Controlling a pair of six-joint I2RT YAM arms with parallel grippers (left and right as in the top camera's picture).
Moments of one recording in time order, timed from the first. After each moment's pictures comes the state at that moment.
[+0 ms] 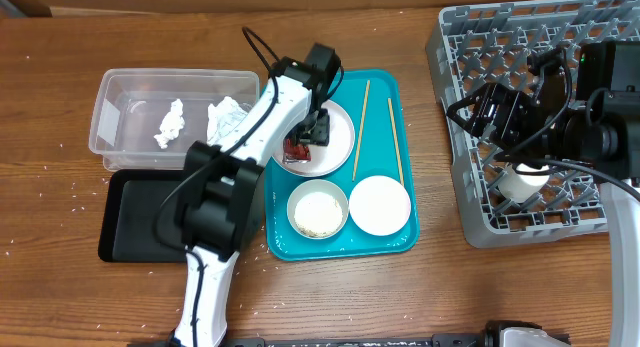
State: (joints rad) left arm -0.42 2.27 1.85 -1.10 -0.15 -0.40; right arm -0.05 1.37 1.62 -1.29 -0.56 0.36
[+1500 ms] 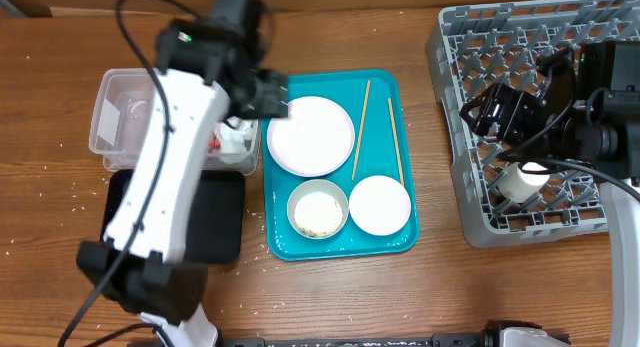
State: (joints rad) left arm -0.30 1.85 2.04 -1.47 0.02 -0.33; right arm -0.05 1.37 1.62 -1.29 -0.39 0.36
